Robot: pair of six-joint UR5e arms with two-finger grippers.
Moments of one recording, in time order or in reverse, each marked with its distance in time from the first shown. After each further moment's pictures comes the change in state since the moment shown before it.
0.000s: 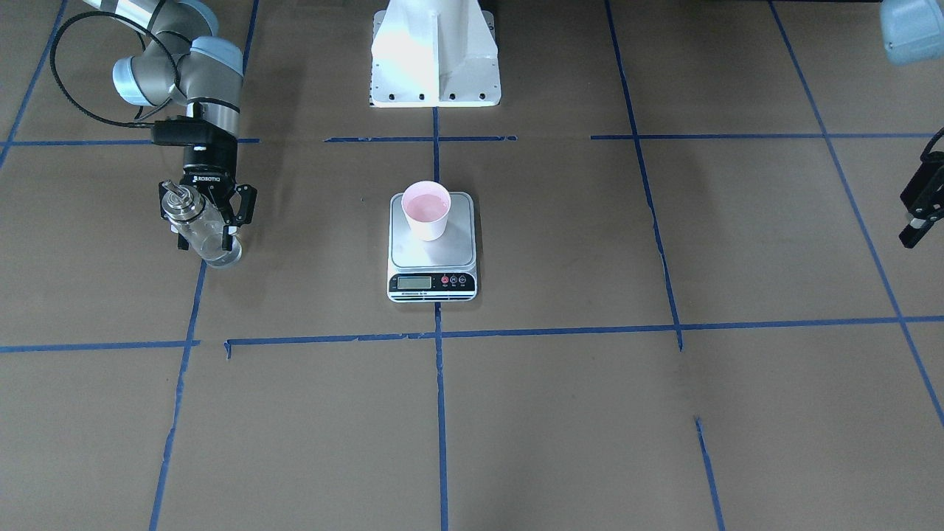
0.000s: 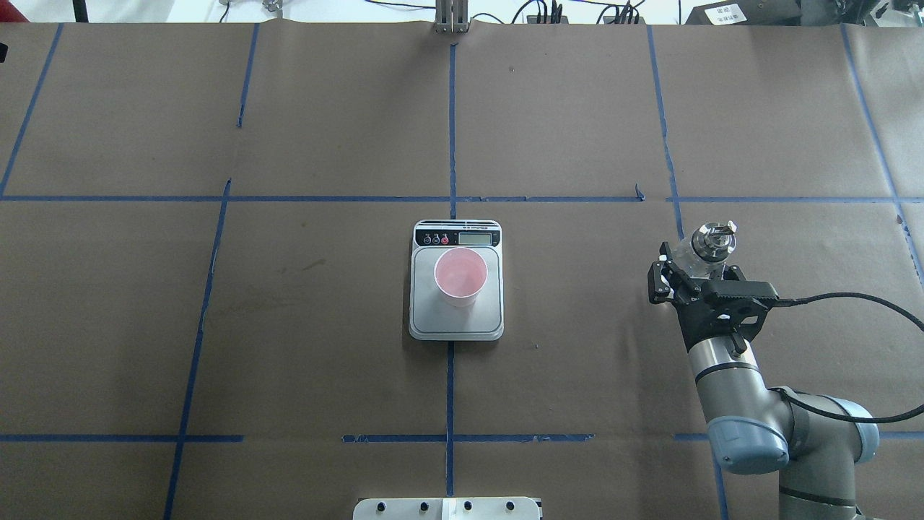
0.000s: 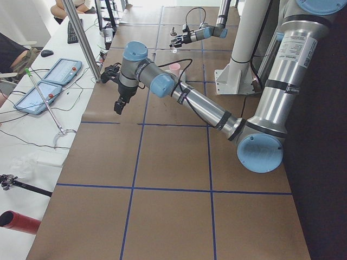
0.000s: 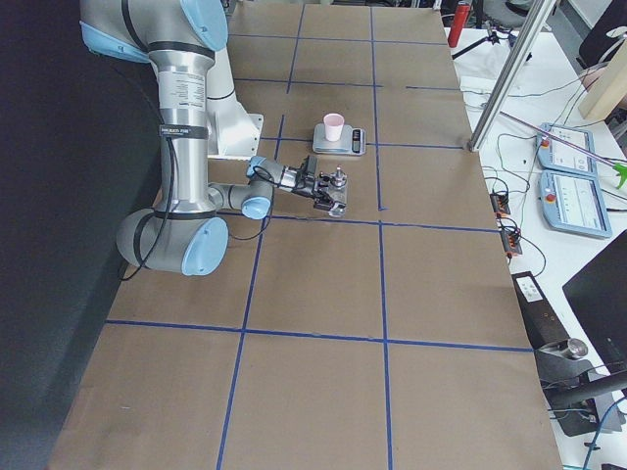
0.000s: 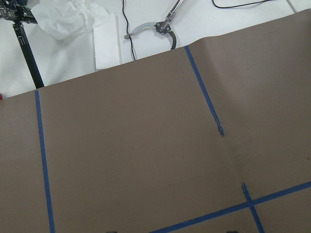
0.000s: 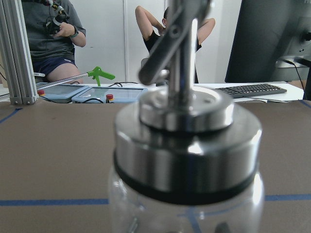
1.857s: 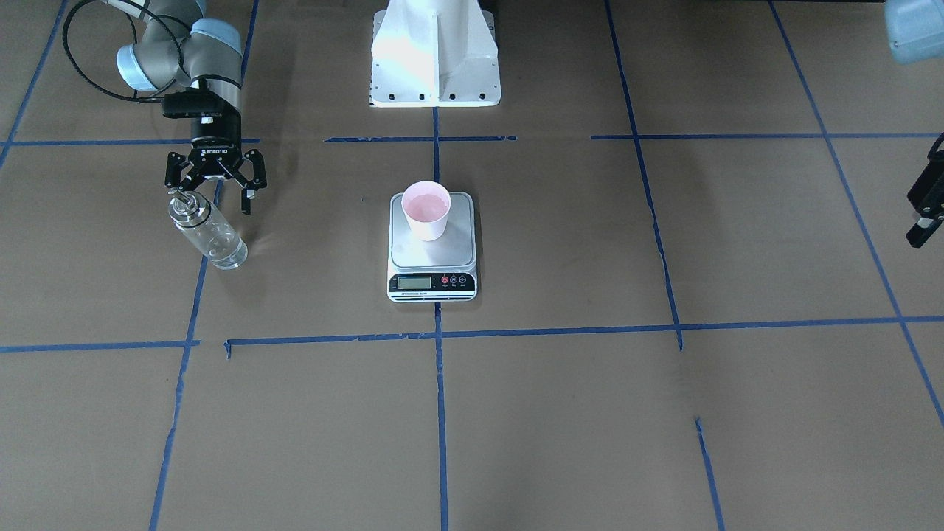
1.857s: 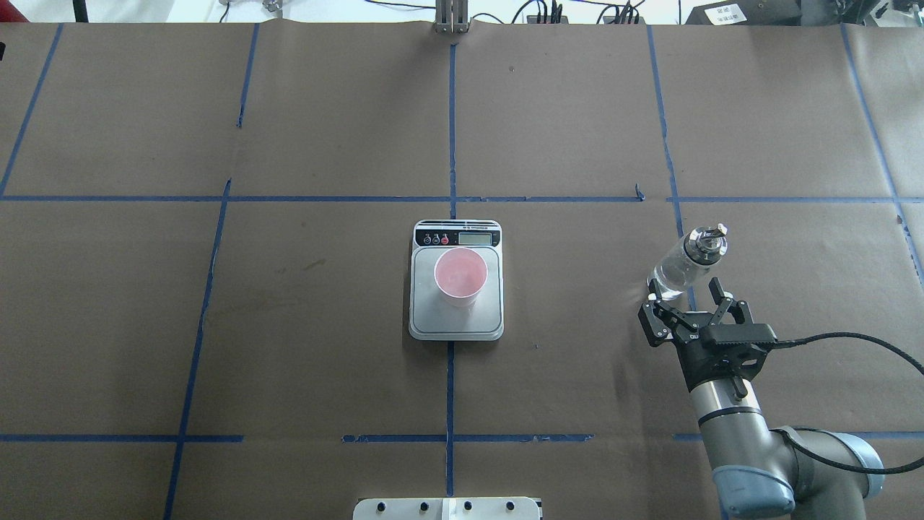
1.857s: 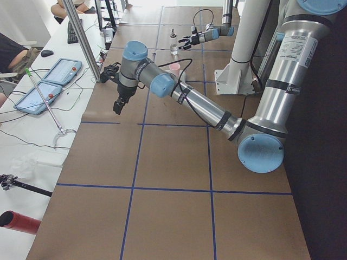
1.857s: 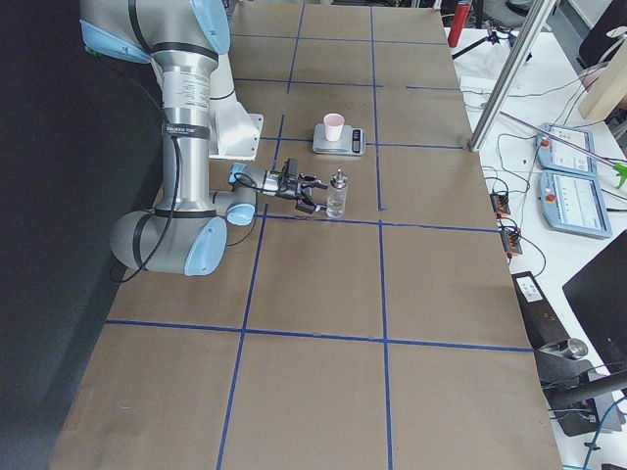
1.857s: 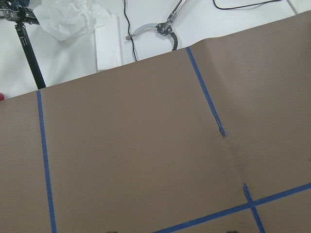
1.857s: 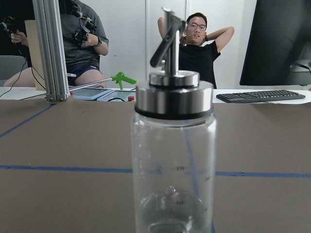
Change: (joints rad) left arm -0.014 0.000 -0.001 0.000 0.001 0.000; right arm -0.164 -0.078 -0.004 0.100 -0.158 0.002
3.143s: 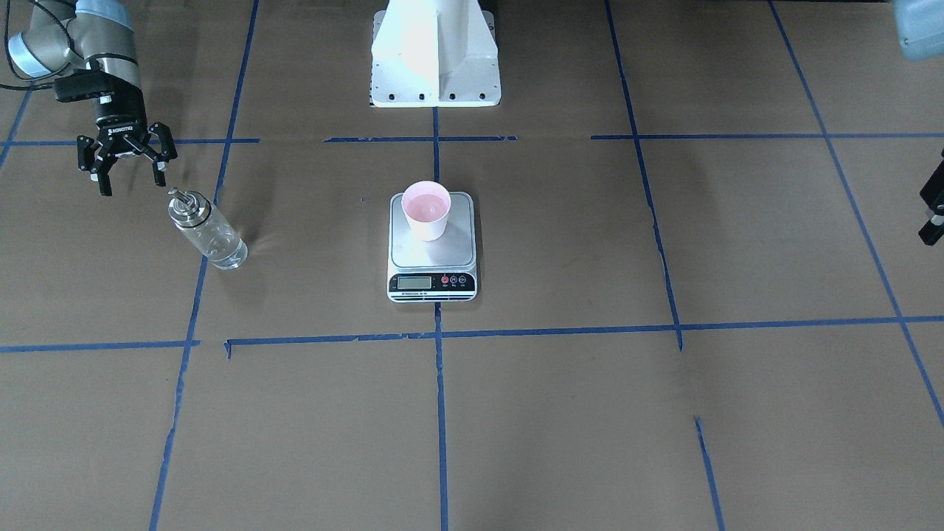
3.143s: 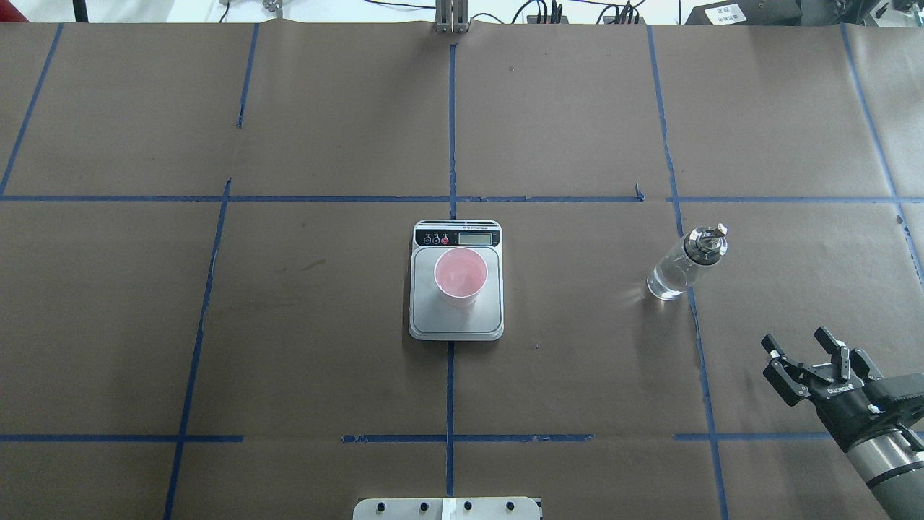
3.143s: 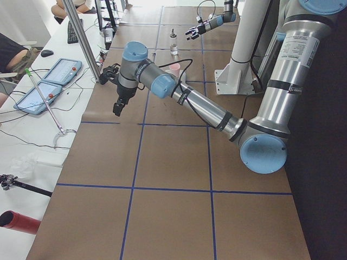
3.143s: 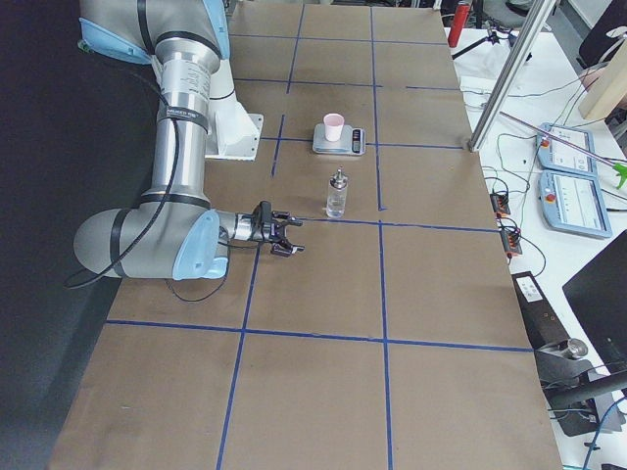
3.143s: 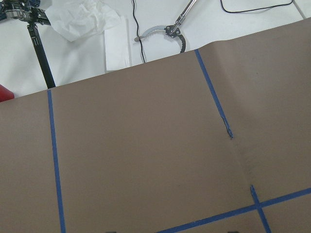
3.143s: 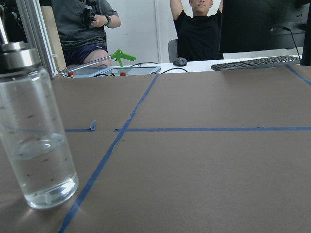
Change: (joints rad) left arm -0.012 0.010 0.000 0.009 -0.001 0.000; right arm -0.130 -0.309 -0.124 0.528 0.009 -0.003
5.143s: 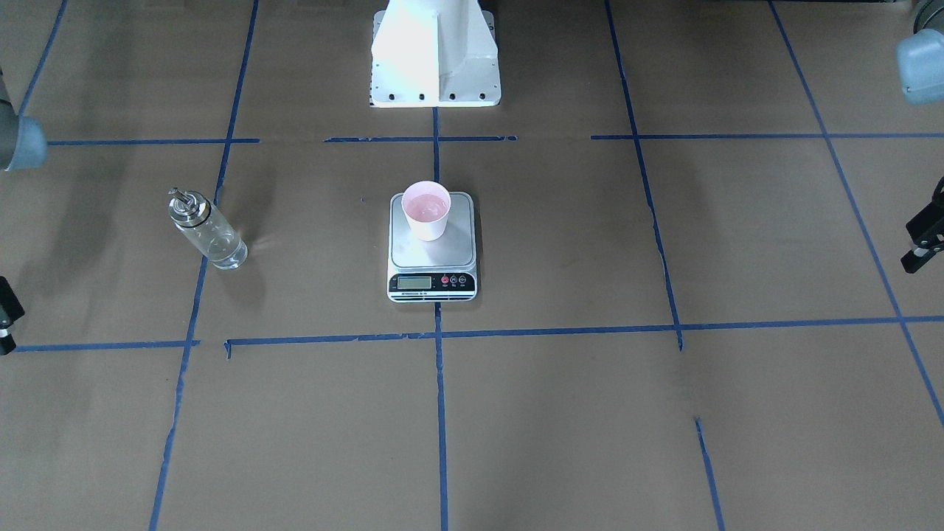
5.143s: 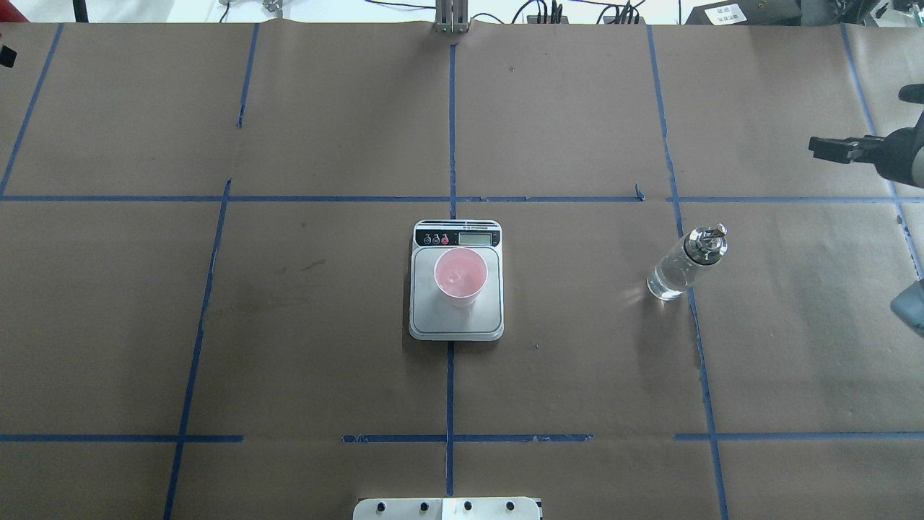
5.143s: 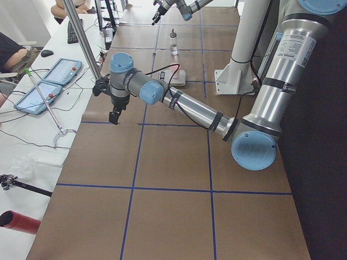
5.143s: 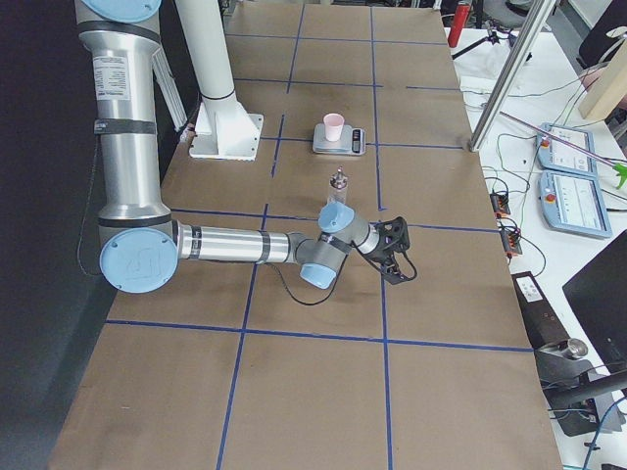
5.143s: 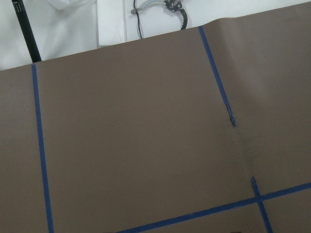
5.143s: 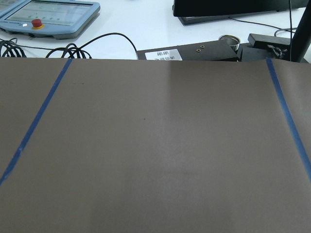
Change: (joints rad) left arm 0.011 -0.064 0.172 0.009 -0.064 0.051; right arm 1.212 0.432 -0.182 -0.235 1.436 -0.560
